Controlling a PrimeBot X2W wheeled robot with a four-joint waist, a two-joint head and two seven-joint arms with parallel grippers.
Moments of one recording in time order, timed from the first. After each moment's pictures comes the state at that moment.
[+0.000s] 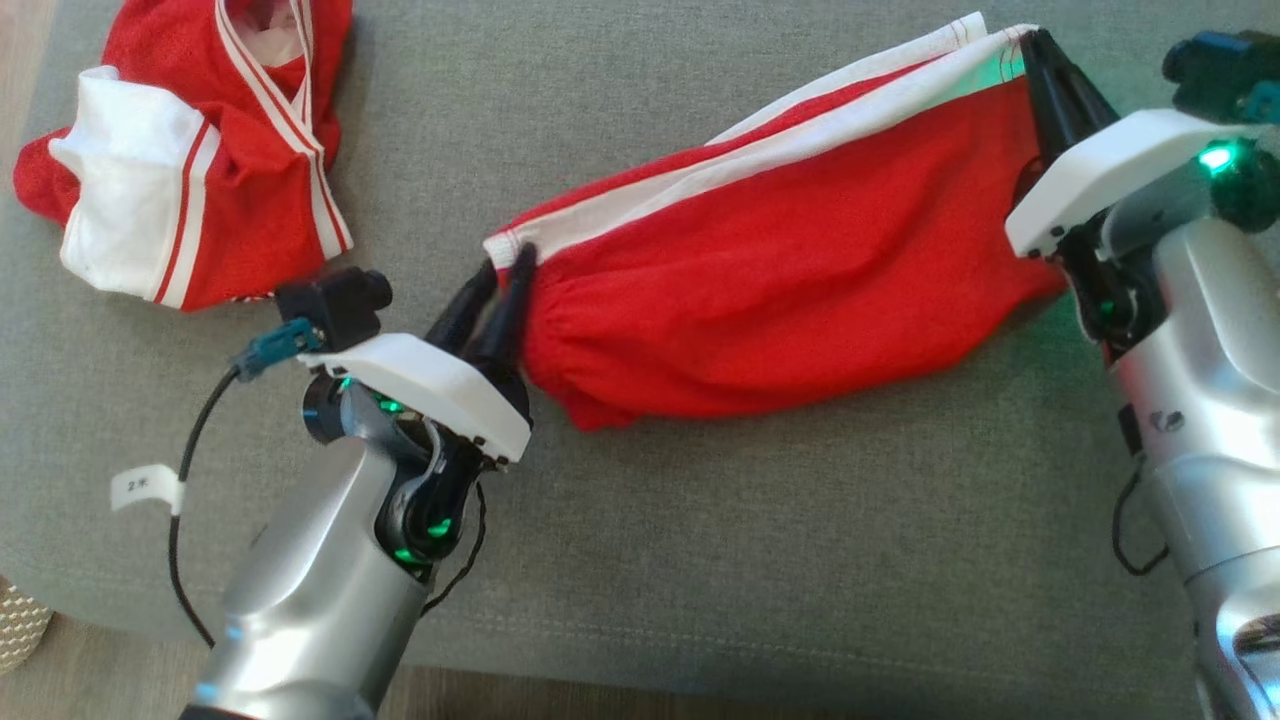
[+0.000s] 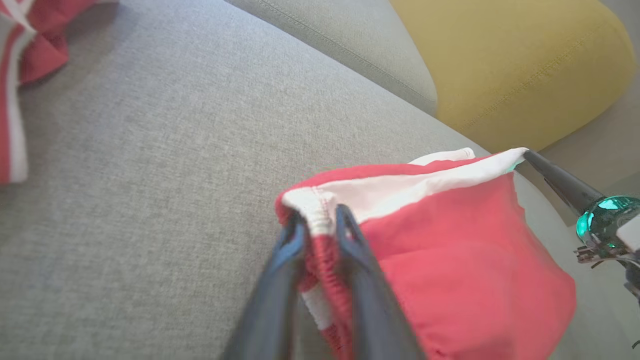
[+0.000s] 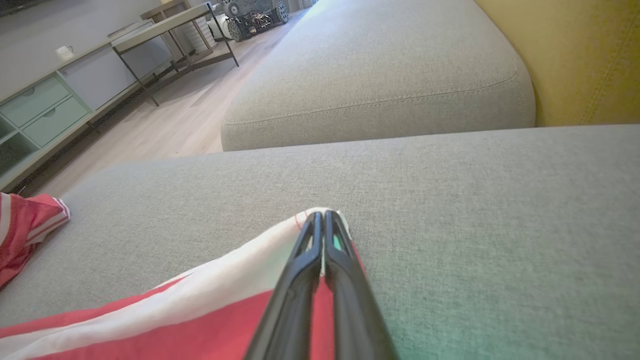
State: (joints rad) left arm -0.48 0.12 -0.49 0.42 -0.80 -0.03 -0.08; right arm -0.81 -0.23 0.26 0.73 0.49 0.13 0.04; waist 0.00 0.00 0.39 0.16
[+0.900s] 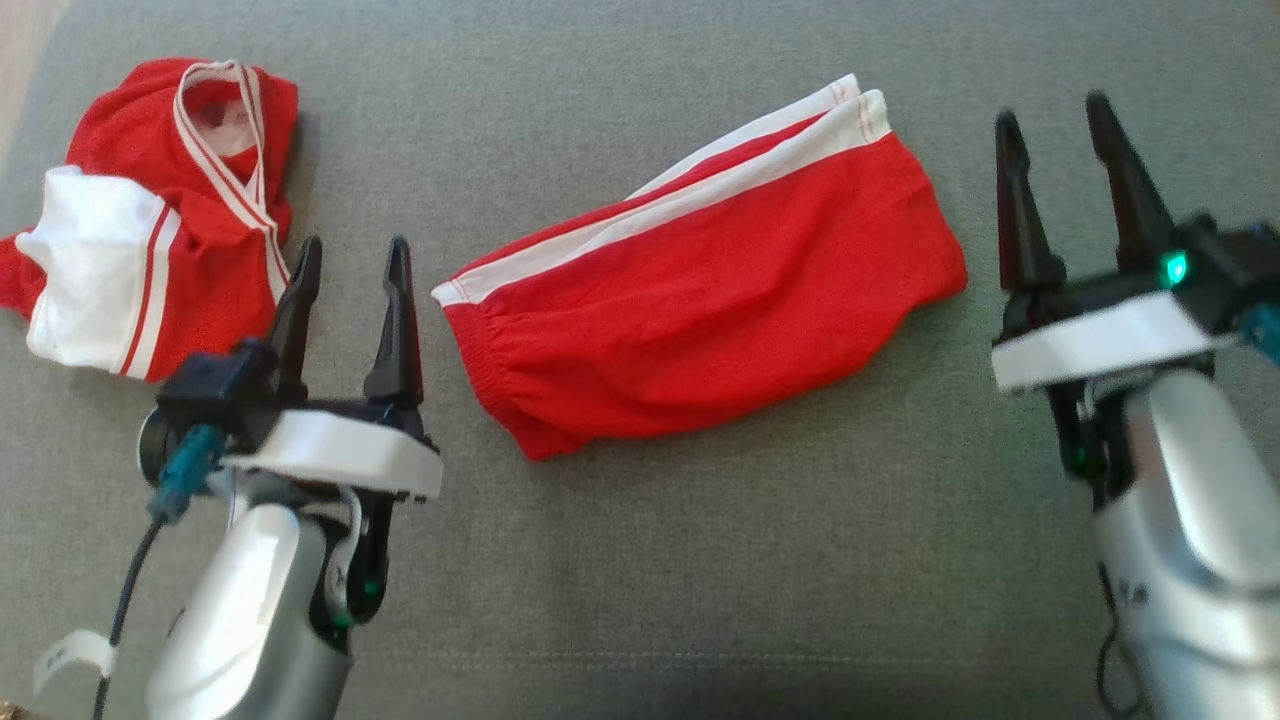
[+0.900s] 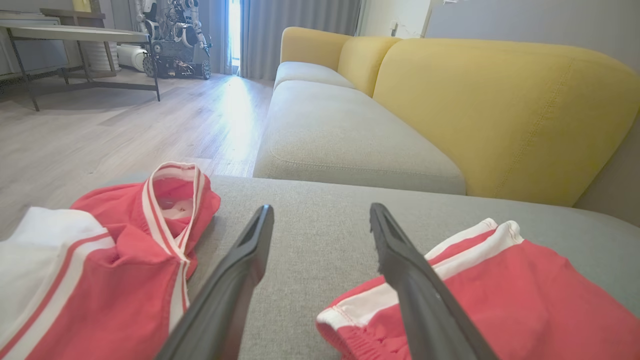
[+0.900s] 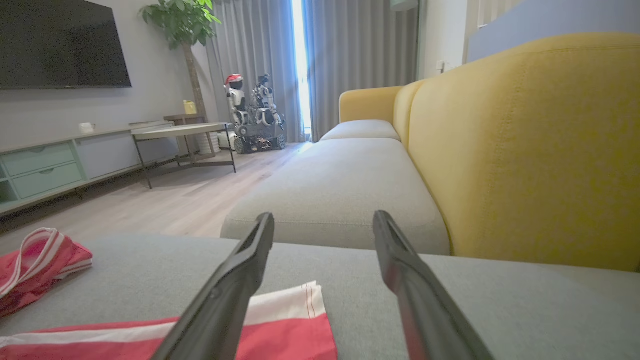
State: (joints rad) left arm -0.29 0.20 -0.34 0.15 -0.40 0.17 -0.25; right arm -0.48 -0.18 0.16 0.34 0.24 0.13 -0.24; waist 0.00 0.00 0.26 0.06
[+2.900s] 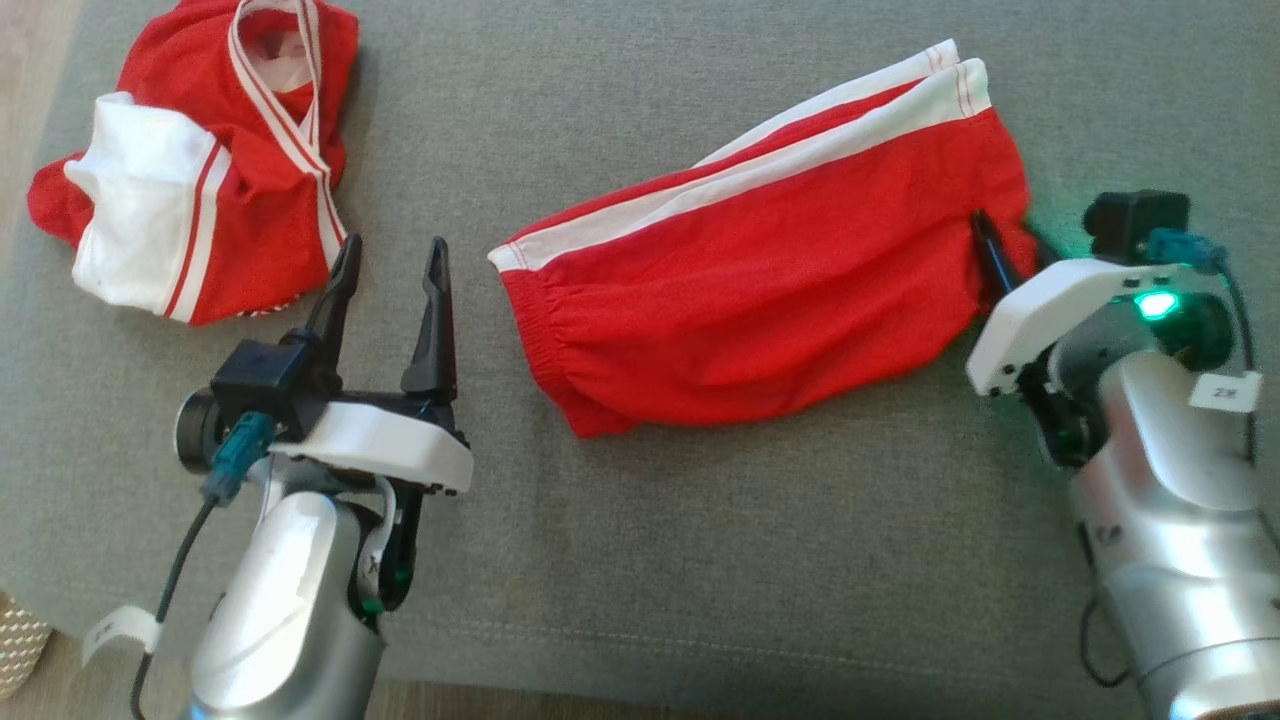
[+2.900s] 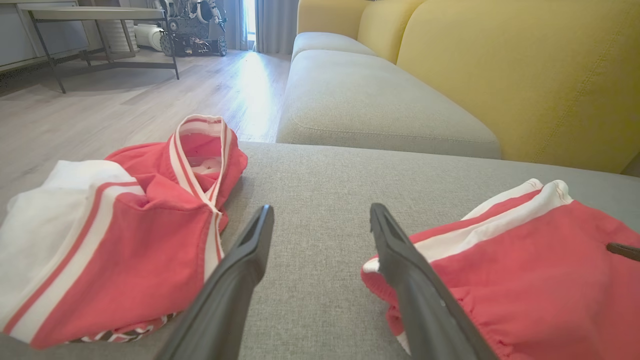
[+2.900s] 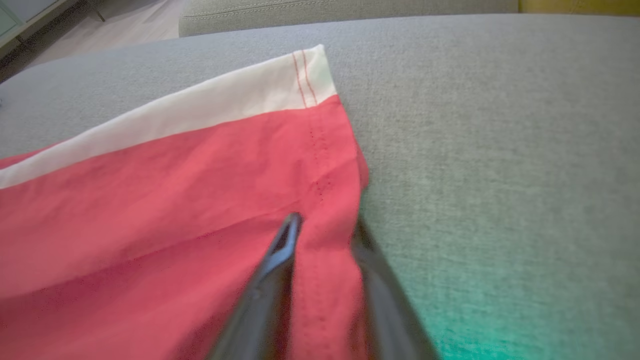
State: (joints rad) left arm -0.31 0.11 -0.30 0.23 -0.28 0.10 -0.25; right arm -0.63 -0.15 0.14 0.76 0.25 0.13 0.10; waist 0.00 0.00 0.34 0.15
